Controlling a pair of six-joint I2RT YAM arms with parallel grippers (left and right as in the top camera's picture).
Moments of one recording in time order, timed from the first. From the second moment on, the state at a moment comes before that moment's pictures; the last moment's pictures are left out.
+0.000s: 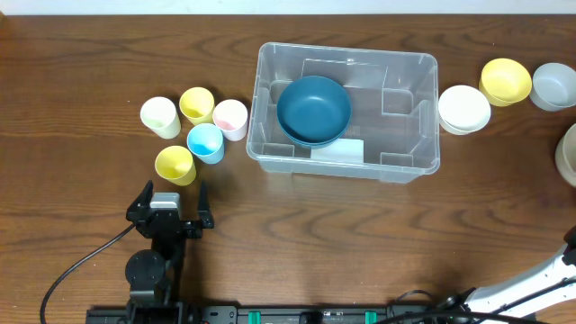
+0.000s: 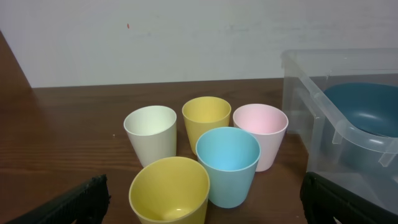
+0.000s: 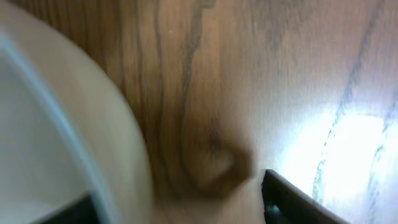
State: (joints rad) left arm -0.01 0.01 0.02 -0.11 0.01 0.02; right arm -0.93 2.12 1.49 -0.67 0.13 0.72
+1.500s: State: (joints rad) left arm -0.01 0.01 0.02 -0.11 0.01 0.02; right arm -0.05 1.47 1.52 -0.56 -0.25 0.67
